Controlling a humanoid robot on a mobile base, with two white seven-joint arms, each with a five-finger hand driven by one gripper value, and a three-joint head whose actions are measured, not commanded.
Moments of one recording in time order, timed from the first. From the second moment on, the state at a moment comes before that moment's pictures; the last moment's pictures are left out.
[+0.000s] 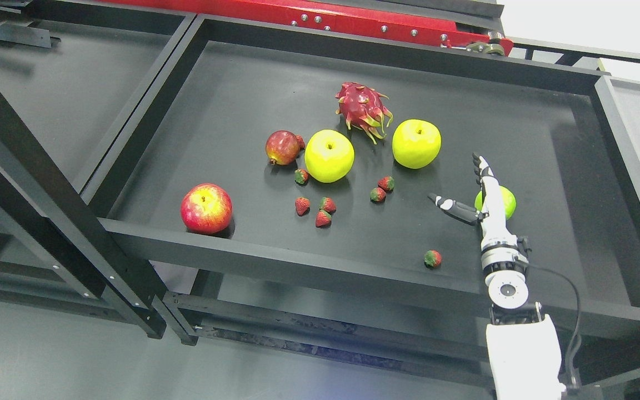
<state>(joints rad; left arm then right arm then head) -0.09 0.00 0.09 -0.04 -0.07 0.00 -0.16 -0.27 -0.03 -0.03 -1.24 0.32 -0.06 -0.01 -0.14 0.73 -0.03</state>
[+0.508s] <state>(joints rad) -0.09 0.00 0.09 -0.04 -0.07 0.00 -0.16 -0.18 -0.01 -0.08 -1.42 0.12 -0.05 -0.04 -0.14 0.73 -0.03</state>
